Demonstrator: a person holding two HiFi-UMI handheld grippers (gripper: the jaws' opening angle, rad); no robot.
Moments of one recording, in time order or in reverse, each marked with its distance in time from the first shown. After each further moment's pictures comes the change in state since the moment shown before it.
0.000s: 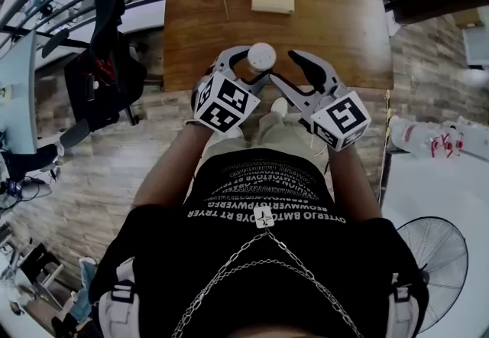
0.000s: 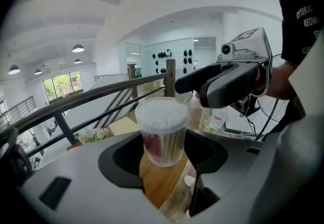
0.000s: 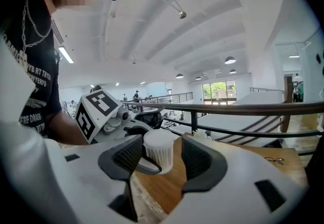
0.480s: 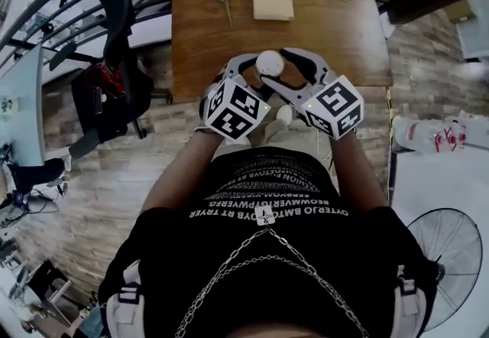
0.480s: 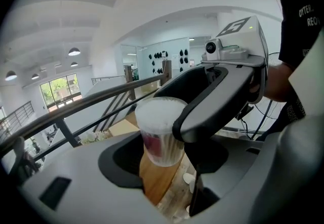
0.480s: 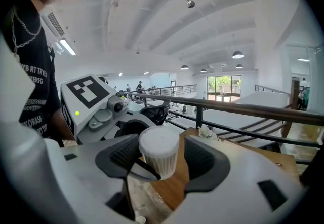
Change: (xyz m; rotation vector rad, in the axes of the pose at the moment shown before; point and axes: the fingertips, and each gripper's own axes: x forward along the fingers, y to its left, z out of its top) left arm -0.035 -0.020 0.018 0.047 0.005 -0.018; right arm 0.017 0.032 0.019 -0.053 0.115 0.029
